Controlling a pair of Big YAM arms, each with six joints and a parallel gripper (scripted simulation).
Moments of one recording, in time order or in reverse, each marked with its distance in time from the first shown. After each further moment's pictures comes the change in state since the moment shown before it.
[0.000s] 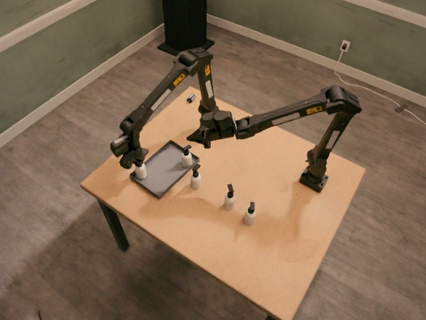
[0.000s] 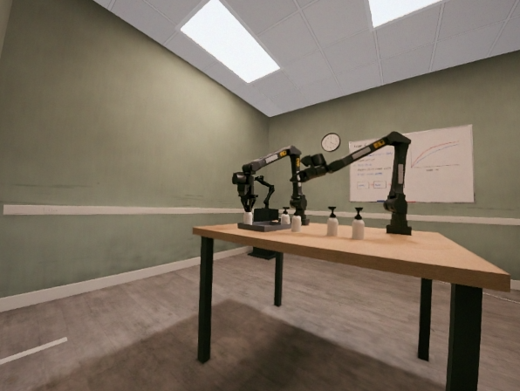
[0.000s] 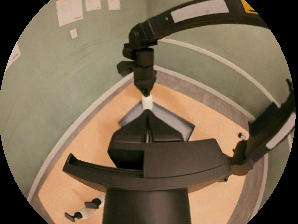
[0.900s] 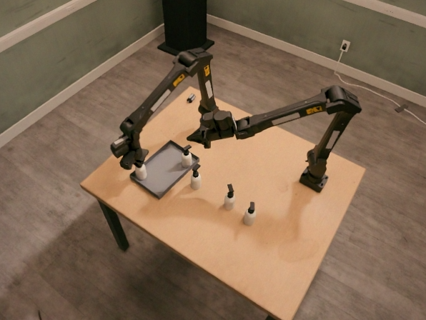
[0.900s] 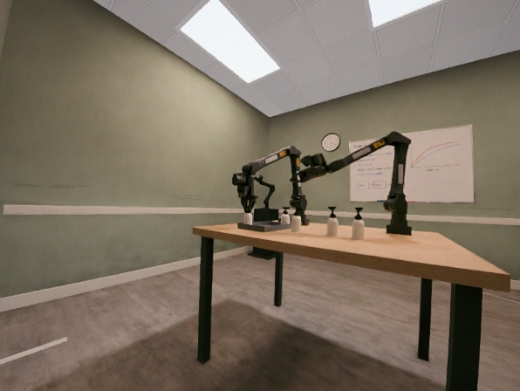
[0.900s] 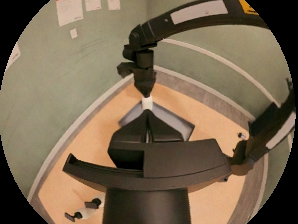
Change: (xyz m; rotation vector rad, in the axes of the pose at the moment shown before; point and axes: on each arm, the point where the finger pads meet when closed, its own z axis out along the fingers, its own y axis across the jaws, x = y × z) left arm 0.000 0.000 0.000 0.000 0.000 0.000; right arm 0.000 0.000 0.006 0.000 -0.001 0.000
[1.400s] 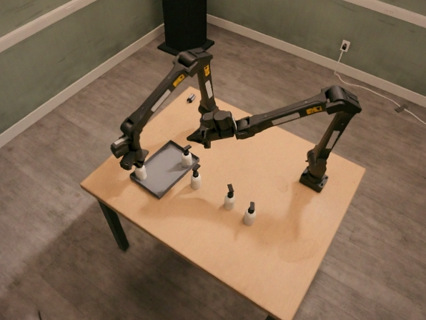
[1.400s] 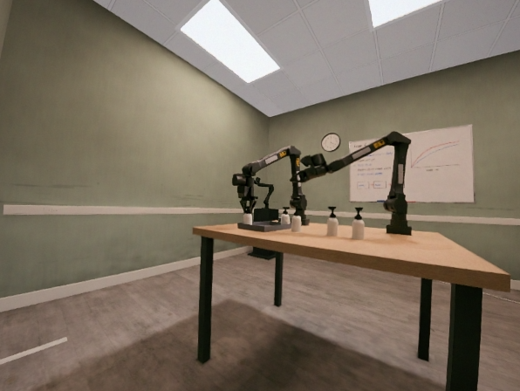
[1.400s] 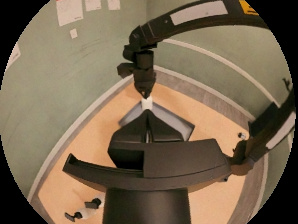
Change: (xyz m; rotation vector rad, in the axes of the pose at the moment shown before) left arm 0.000 0.000 0.000 0.000 0.000 0.000; right arm -0.001 -0.001 0.003 0.004 -0.008 0.000
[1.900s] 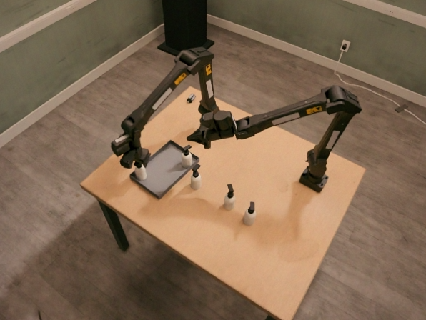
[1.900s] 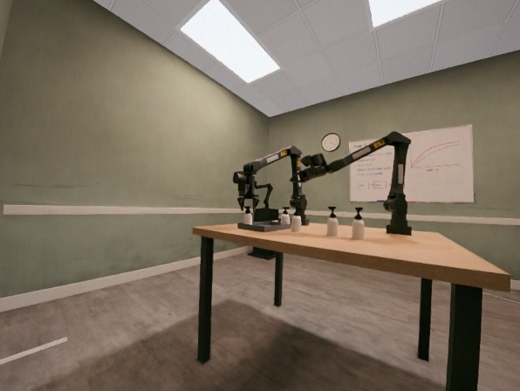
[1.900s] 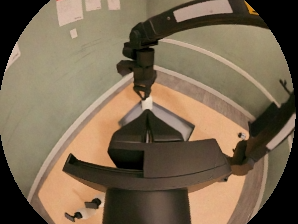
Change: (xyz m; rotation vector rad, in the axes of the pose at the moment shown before) left arm 0.000 0.000 0.000 0.000 0.000 0.000; right arm -0.001 0.001 -0.010 0.012 -0.022 -0.001
